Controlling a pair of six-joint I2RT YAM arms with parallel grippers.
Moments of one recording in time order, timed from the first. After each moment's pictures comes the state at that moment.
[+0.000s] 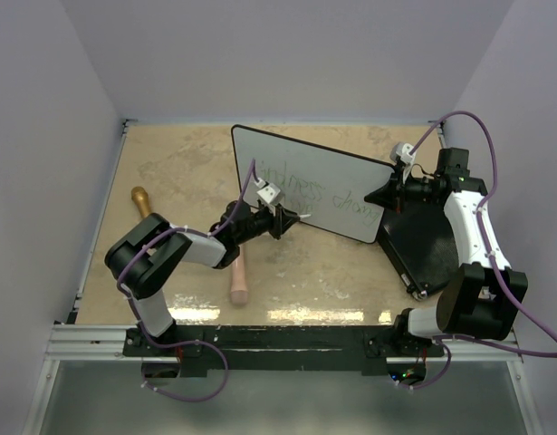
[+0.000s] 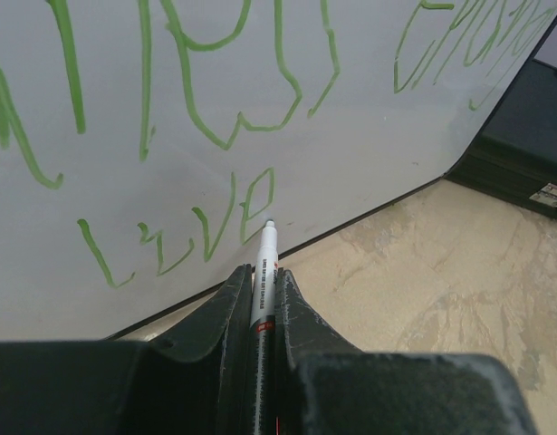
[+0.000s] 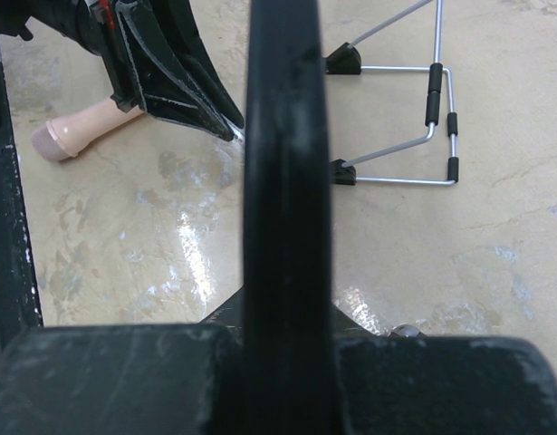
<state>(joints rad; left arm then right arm) -0.68 1.77 0.65 0.99 0.29 -0.21 -0.18 1.39 1.16 -0.81 -1.17 -0.87</state>
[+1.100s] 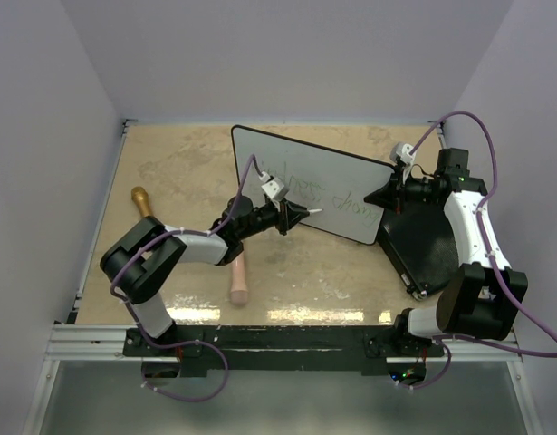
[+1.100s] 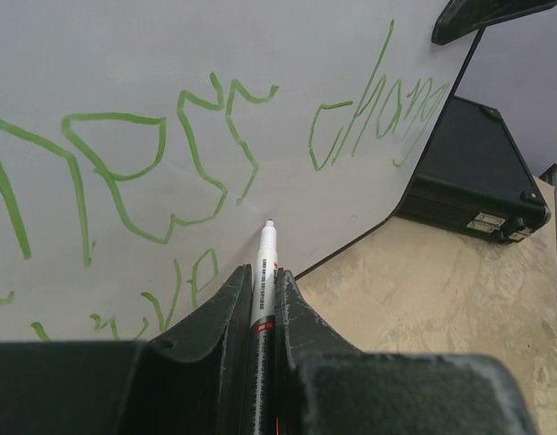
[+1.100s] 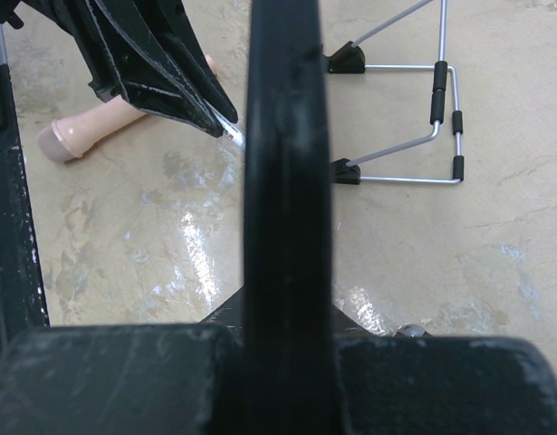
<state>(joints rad) -0.71 1.72 0.71 0.99 0.36 -0.23 -0.18 1.39 1.16 -0.82 -1.18 -0.87</state>
